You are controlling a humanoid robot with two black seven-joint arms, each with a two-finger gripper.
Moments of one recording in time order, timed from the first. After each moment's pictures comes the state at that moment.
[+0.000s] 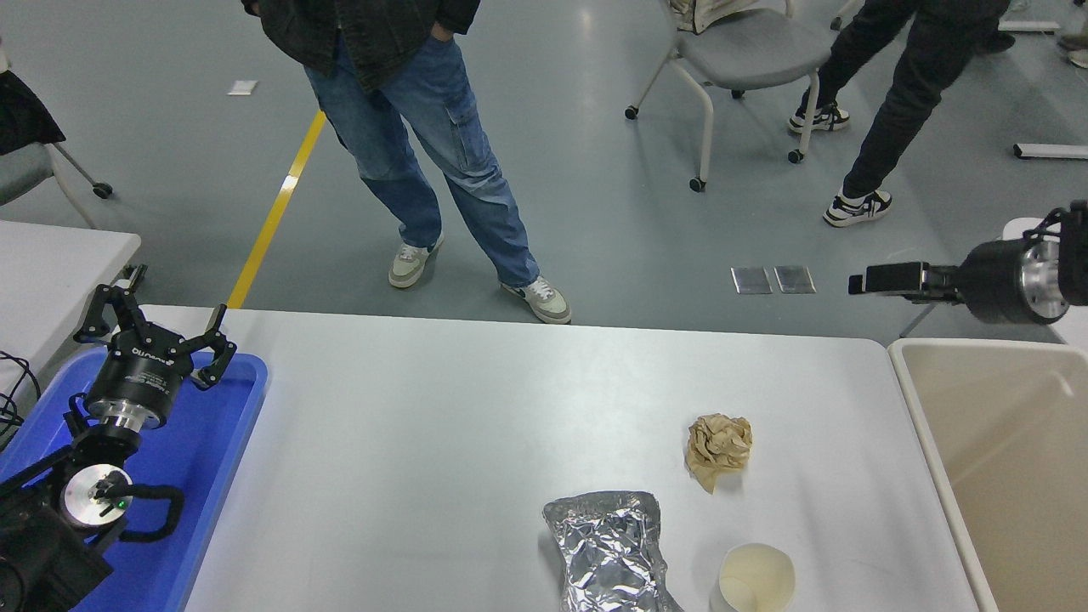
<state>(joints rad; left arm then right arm) -0.55 0.46 -0.62 -0.39 -0.23 -0.70 -0.58 1.39 -0.82 -0.32 1.06 -1.21 0.42 0.35</state>
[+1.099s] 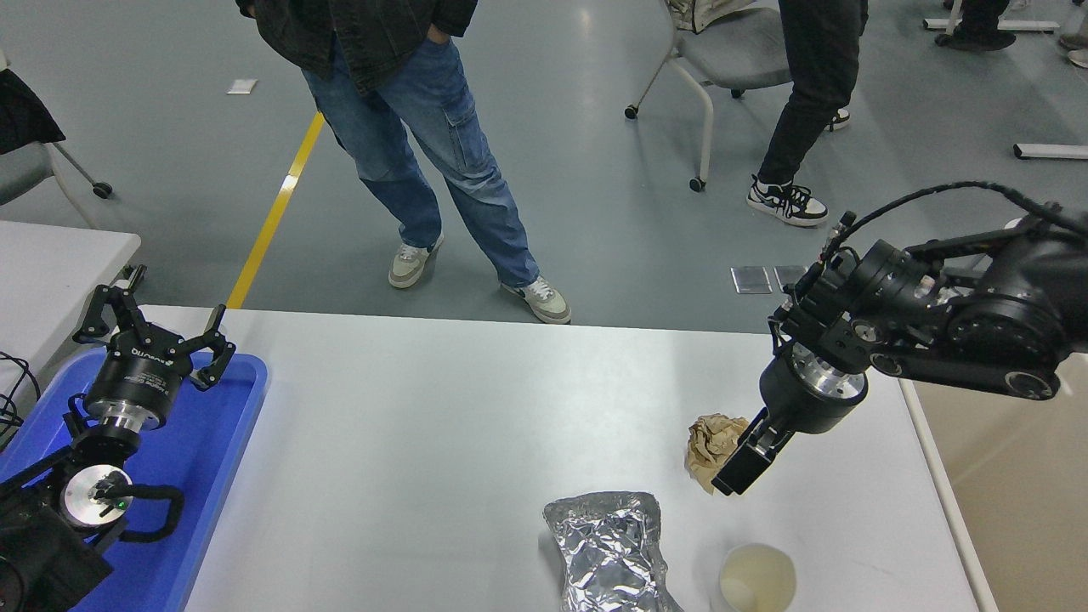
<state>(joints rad) -0.55 0.46 -0.62 -0.39 -0.23 -0.70 -0.58 1.56 -0.43 -0.60 1.27 -1.47 0.60 0.43</state>
